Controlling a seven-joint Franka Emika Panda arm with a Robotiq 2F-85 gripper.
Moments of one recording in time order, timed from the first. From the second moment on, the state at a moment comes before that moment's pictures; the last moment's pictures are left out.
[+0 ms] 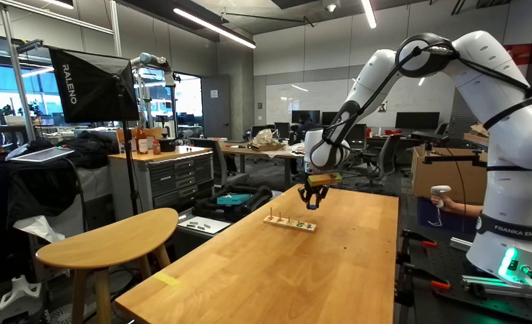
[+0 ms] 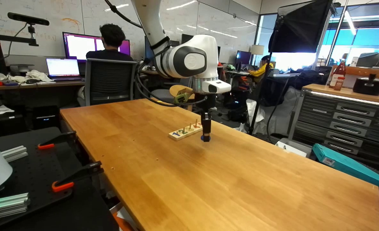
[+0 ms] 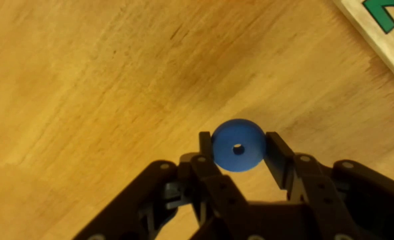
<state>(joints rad) 0.01 0.56 -0.23 -2.07 -0.01 2.70 0.60</state>
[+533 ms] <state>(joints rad) 0.02 0.59 -0.21 -2.07 -0.01 2.68 0.59</state>
